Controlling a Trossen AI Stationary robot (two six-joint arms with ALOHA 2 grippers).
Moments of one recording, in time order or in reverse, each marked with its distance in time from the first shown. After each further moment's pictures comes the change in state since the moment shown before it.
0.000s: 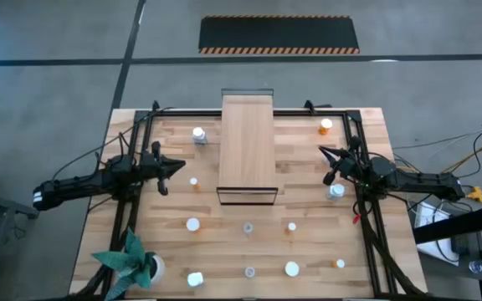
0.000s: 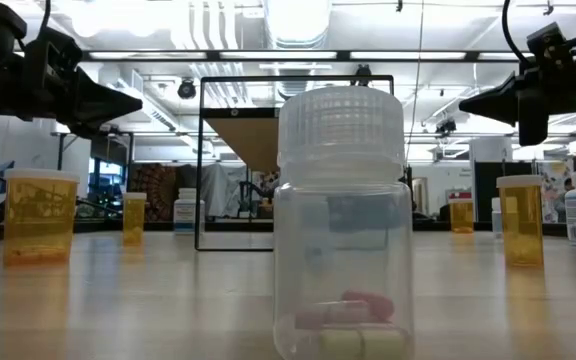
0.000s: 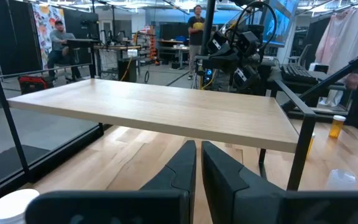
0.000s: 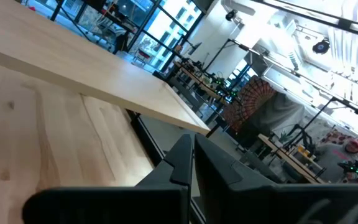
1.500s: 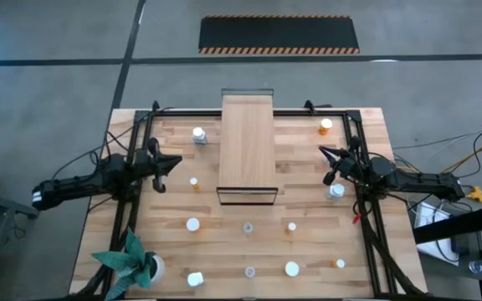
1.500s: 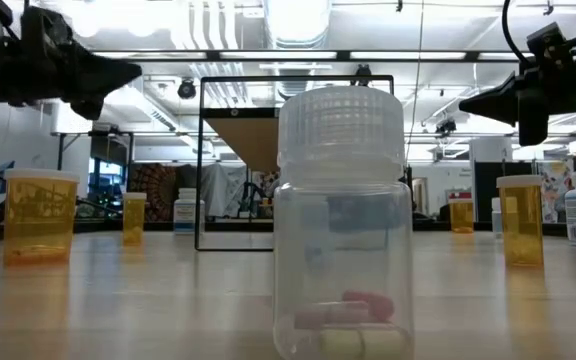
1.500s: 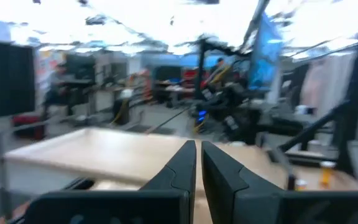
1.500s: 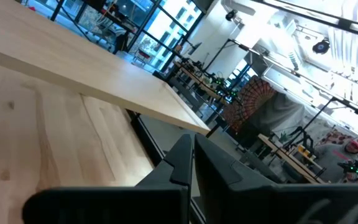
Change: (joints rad) left arm 0.000 0.024 0.000 0.221 0.033 -0.001; right arm 0.000 0.000 0.000 0.000 0.000 0.000
